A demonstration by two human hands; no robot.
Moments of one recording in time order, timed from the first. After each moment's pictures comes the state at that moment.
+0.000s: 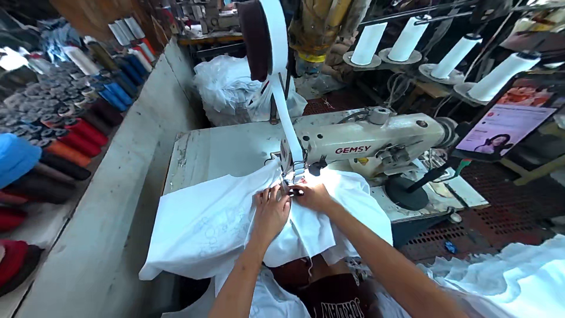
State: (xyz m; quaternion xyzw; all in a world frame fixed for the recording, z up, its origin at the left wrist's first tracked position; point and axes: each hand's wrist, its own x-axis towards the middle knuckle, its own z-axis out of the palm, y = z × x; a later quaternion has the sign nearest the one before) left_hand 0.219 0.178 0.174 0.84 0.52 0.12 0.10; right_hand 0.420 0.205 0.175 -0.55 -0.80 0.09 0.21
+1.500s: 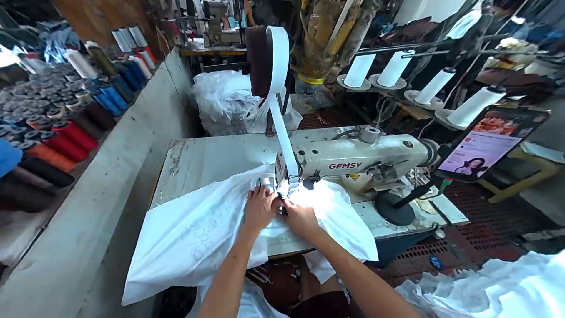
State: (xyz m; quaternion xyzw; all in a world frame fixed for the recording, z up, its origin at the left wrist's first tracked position) left_hand 0.216 0.236 0.178 0.85 0.49 0.17 0.11; right_hand 0.374 0.178 0.189 -0.66 -0.74 0.08 0.07
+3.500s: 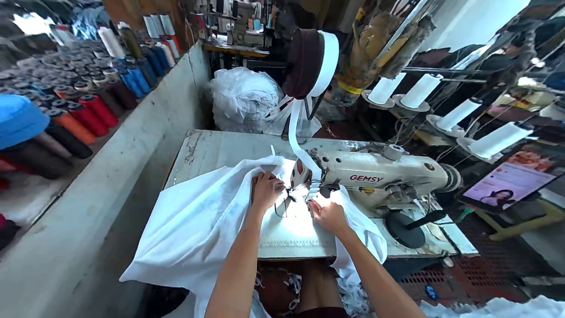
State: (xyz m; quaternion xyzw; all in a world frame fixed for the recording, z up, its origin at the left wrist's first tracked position) left_hand 0.202 0.295 0.177 0.78 0.55 0.23 0.22; right_hand 0.437 0.202 0.180 -0.66 -0.74 0.01 0.12
